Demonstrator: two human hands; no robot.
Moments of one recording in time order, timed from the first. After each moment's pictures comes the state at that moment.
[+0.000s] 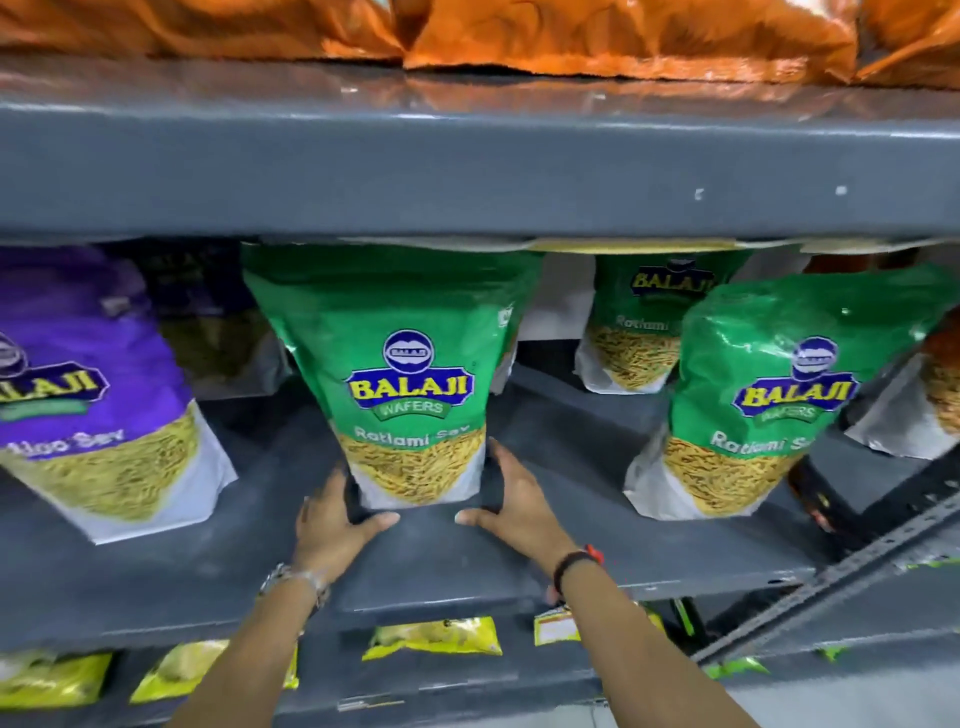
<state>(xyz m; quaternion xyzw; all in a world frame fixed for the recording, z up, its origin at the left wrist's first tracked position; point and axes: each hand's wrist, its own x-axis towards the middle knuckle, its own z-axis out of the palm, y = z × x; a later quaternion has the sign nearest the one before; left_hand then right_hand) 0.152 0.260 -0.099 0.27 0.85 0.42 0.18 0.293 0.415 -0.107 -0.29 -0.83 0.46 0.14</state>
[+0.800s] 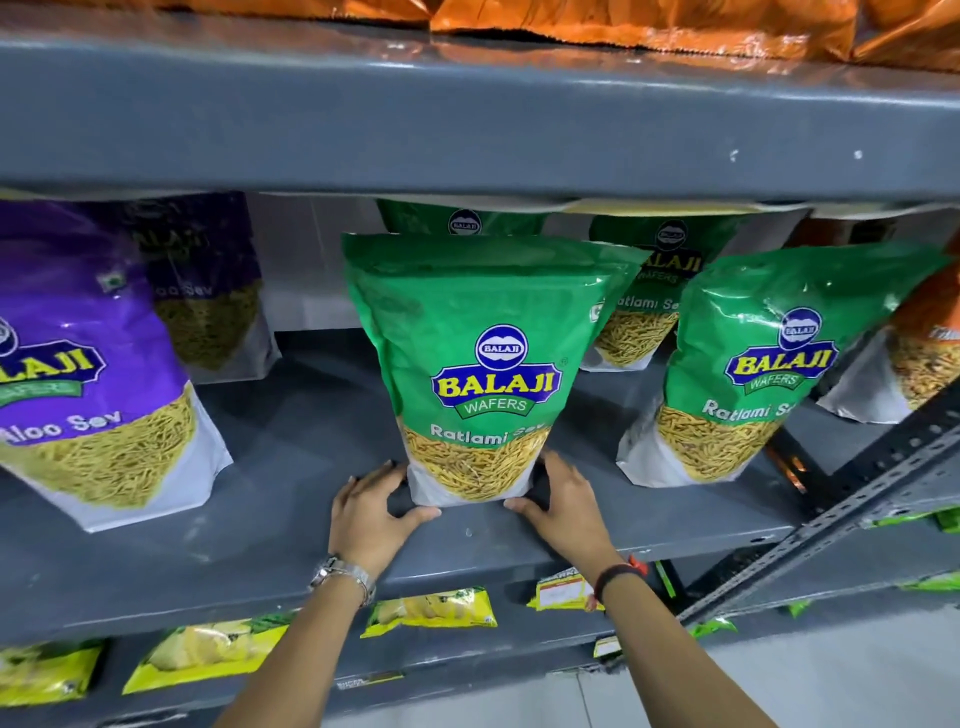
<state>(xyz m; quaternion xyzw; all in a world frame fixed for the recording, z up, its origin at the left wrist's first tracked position) 0.173 0.267 -0.113 0.40 0.85 0.34 0.11 0.339 0.410 -0.113 -0.37 -0.84 0.32 0.22</state>
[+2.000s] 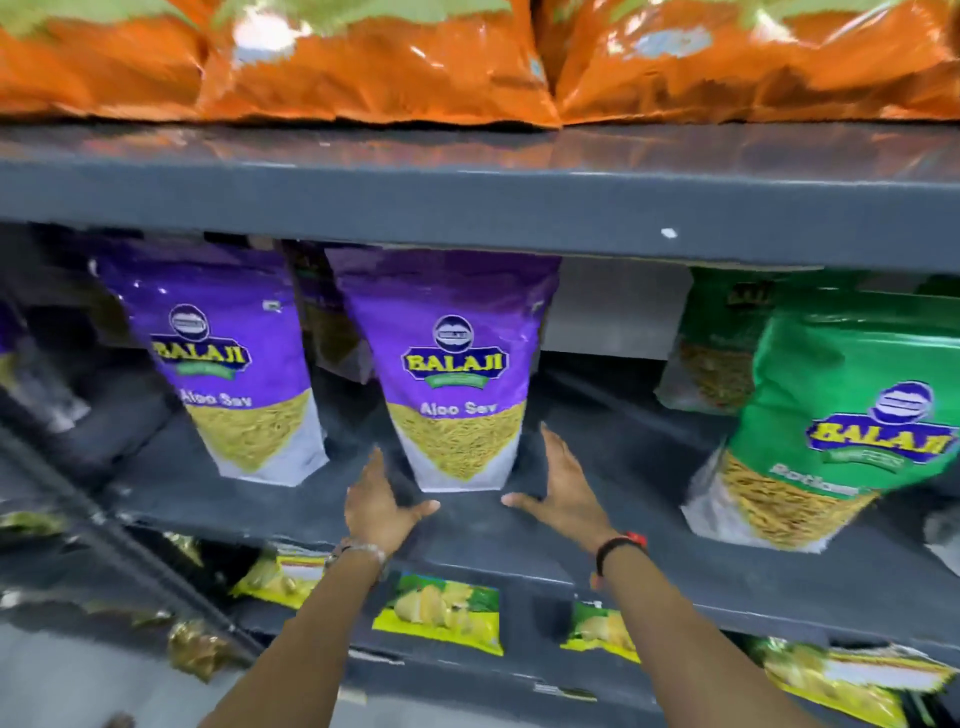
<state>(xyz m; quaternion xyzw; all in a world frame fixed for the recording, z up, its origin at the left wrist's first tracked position) 0.010 0.060 -0.075 0.18 0.91 0.36 0.10 0.116 0.247 -0.089 -0.19 -0.86 0.45 0.12</state>
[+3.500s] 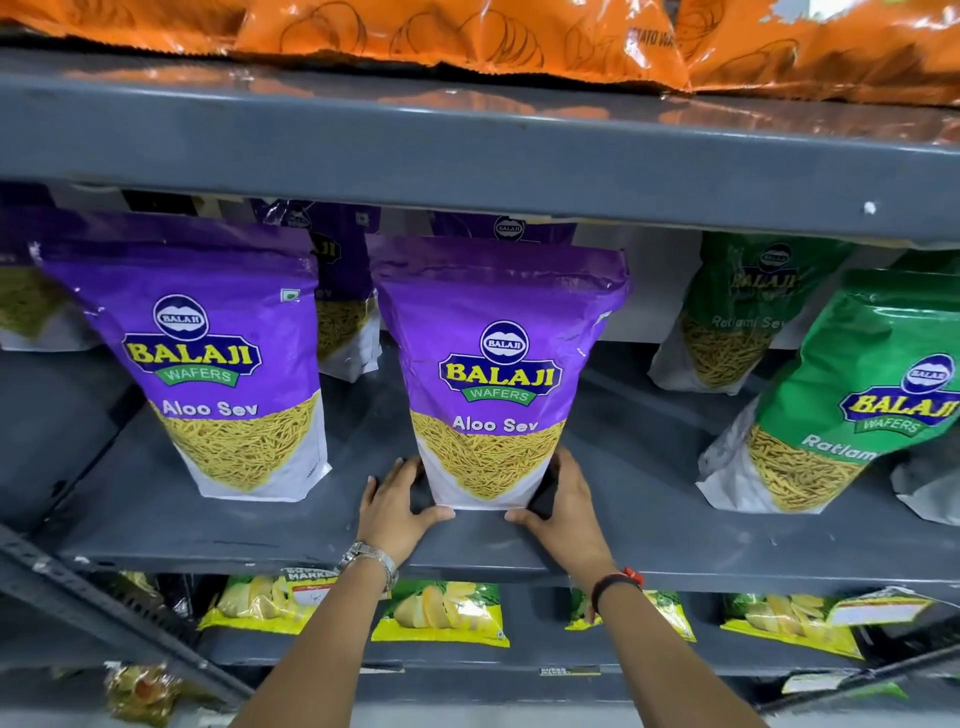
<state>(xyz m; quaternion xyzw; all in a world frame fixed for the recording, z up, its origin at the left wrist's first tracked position) -0.040 0.048 -0.116 0.33 0.86 0.36 0.15 0.110 0.182 -0.102 -0.35 -0.79 0.47 0.19</state>
